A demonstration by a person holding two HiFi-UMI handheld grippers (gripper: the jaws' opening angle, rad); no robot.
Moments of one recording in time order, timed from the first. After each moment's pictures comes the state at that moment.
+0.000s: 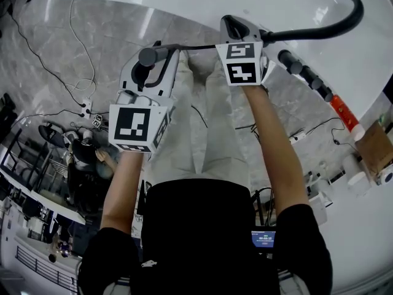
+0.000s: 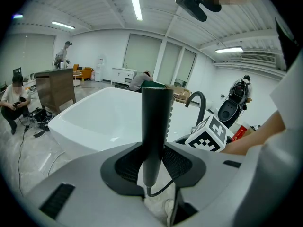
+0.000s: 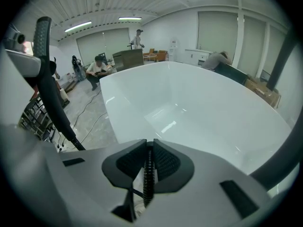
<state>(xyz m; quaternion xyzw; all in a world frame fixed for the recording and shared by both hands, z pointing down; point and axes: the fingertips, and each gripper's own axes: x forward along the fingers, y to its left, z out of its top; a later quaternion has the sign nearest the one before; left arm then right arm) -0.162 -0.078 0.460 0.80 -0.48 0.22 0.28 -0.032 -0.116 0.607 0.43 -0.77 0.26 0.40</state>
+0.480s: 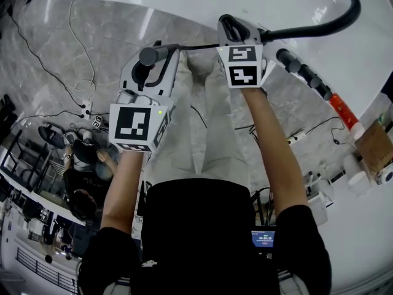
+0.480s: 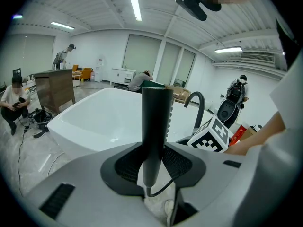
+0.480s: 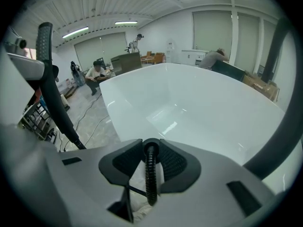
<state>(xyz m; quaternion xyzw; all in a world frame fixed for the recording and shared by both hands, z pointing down) -0.157 -0.076 0.458 0.80 -0.48 0.22 0.28 -0.028 -0.108 0.605 0.44 -0.77 0.28 0.37</state>
